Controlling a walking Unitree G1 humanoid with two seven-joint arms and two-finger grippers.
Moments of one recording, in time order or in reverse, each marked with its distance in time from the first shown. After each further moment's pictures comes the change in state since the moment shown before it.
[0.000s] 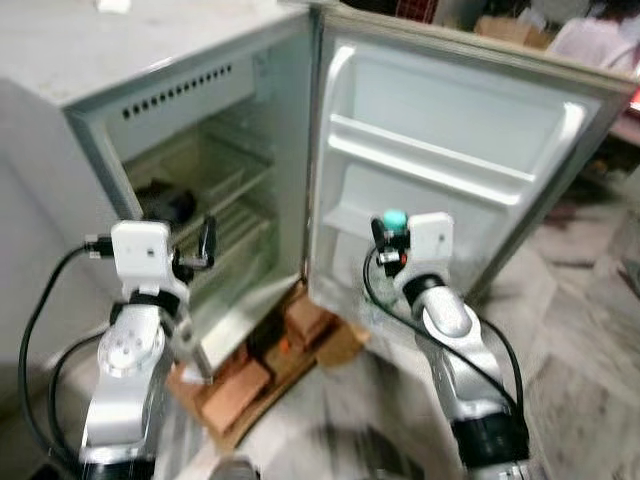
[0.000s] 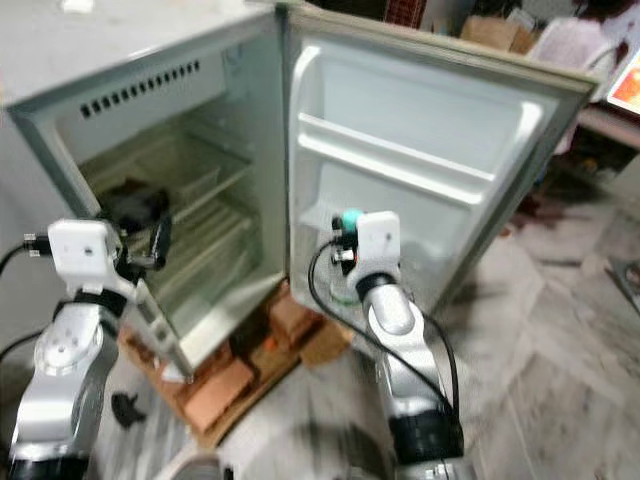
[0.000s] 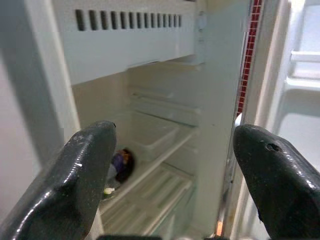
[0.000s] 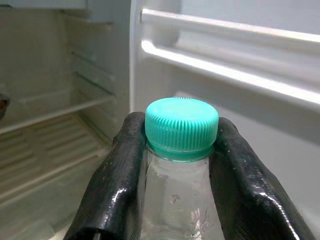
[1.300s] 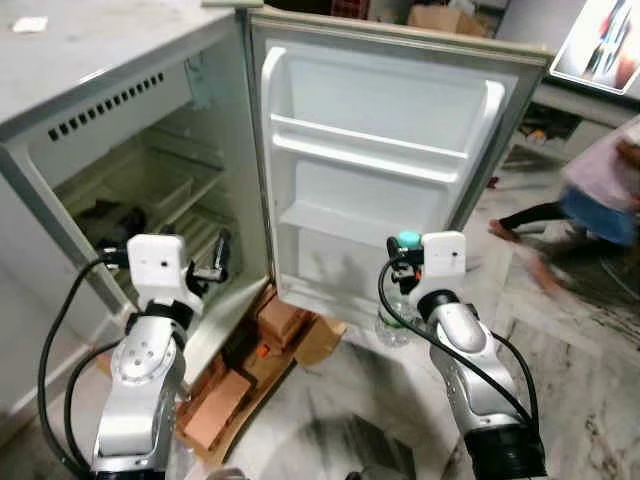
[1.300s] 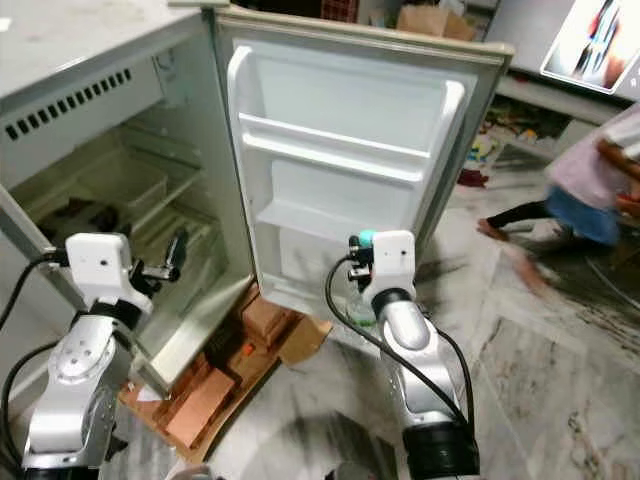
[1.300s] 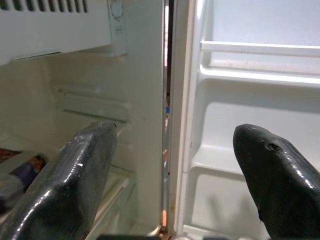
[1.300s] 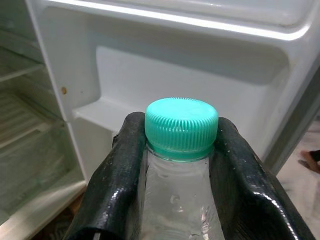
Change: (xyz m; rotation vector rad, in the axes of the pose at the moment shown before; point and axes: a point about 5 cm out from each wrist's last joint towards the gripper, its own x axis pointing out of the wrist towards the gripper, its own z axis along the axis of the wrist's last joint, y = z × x) left arm -0.003 -0.010 -0.006 -0.034 0.028 -0.059; right arm -0.014 -0.013 -0.024 0.020 0.097 -0.045
